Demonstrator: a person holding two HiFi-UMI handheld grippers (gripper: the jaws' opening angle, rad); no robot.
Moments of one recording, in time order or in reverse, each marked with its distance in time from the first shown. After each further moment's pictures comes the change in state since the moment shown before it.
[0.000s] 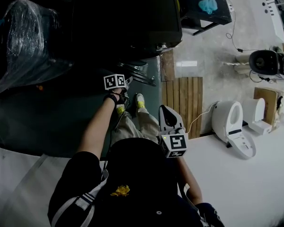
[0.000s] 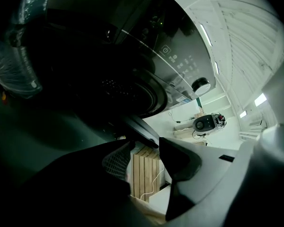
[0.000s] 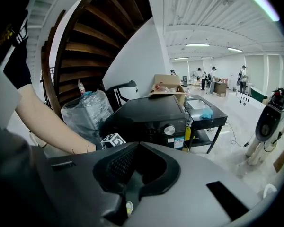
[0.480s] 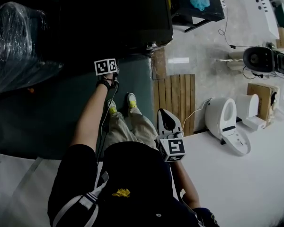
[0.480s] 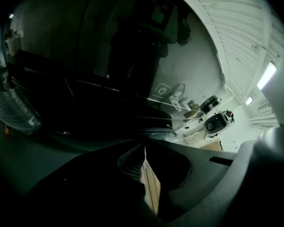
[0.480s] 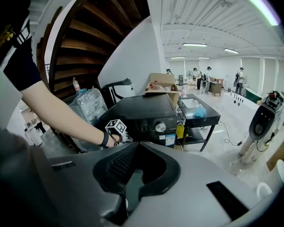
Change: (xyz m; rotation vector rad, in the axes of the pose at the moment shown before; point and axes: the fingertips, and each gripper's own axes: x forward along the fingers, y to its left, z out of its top) left arm 0.022 -0.007 0.112 0.173 -0.152 0.096; right arm -0.011 -0.032 -0.010 0.009 0.027 -0.060
